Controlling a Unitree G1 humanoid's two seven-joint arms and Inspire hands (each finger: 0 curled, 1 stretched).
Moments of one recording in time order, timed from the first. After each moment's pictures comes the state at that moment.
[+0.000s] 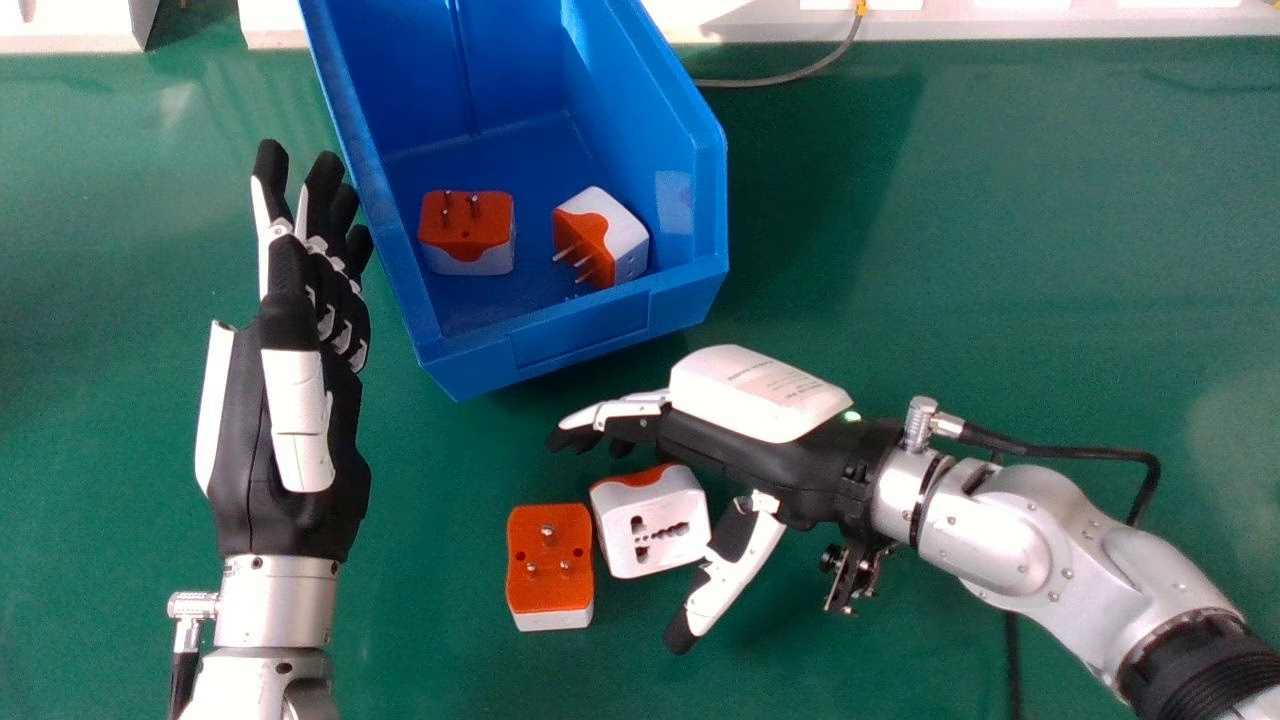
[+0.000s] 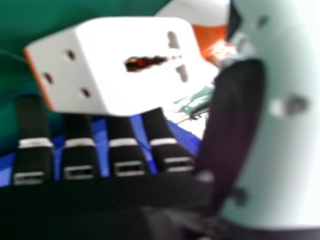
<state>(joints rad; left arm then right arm) -0.01 0.07 0.17 0.37 -0.28 -0.74 -0.33 -0.52 -0.36 0.47 0.71 -0.63 -0.71 0.17</state>
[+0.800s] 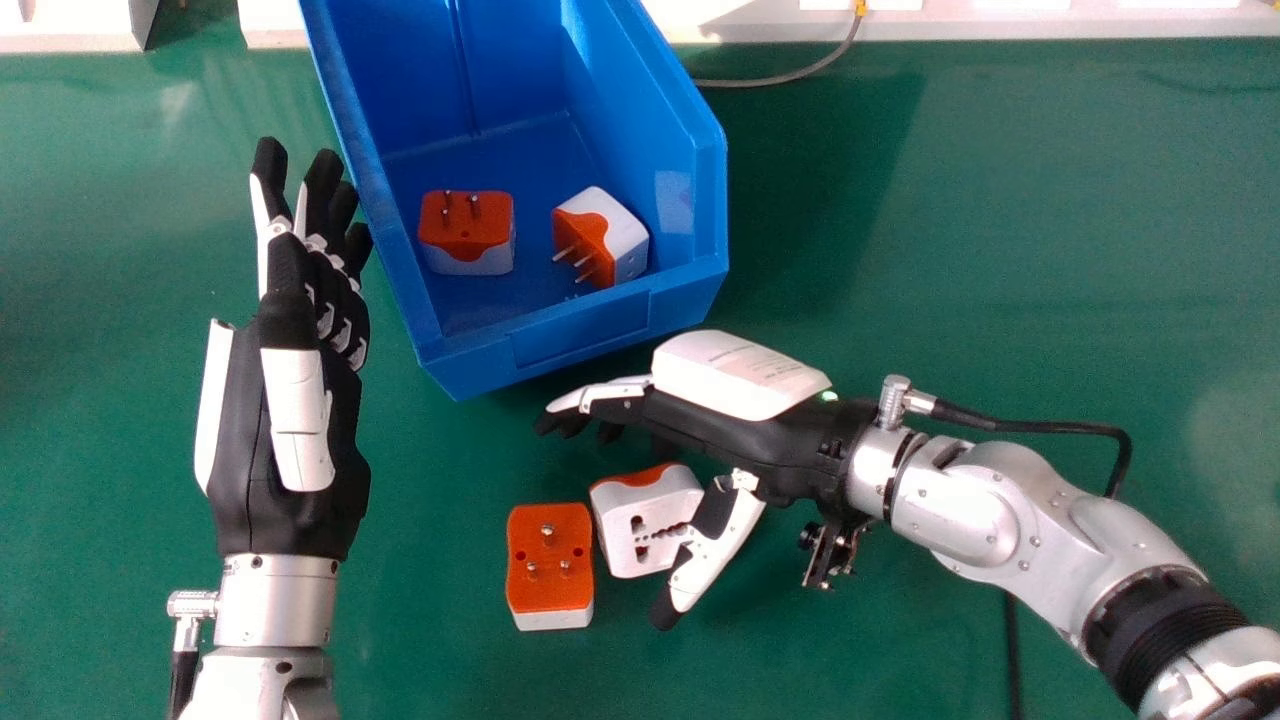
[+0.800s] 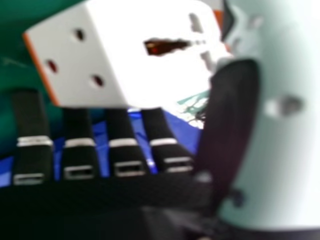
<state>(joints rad) -0.01 0.06 0.17 0.36 -0.27 -0.74 -0.33 -0.63 -0.31 0.50 0.90 -0.64 -0.73 0.12</state>
